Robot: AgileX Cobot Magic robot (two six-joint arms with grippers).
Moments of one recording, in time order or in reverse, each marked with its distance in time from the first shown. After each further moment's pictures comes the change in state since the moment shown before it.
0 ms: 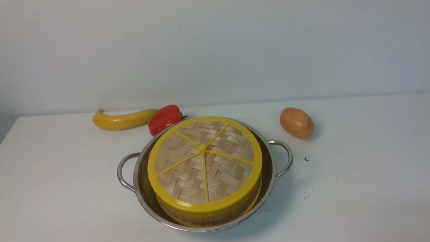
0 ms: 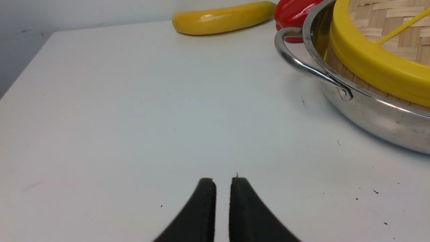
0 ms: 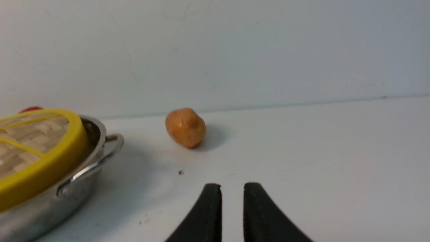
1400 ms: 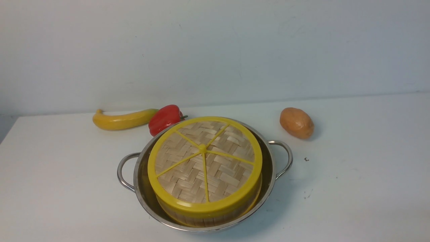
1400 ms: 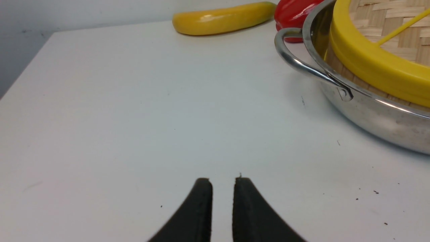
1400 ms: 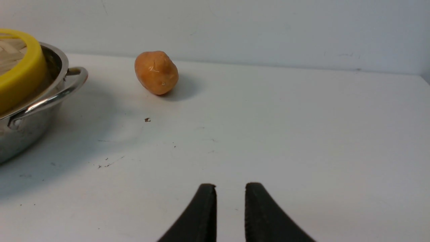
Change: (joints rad) right arm -0.099 0.000 -0.006 0.233 0.106 -0.377; left arm 0.000 0.000 0.000 0.000 -0.001 0.001
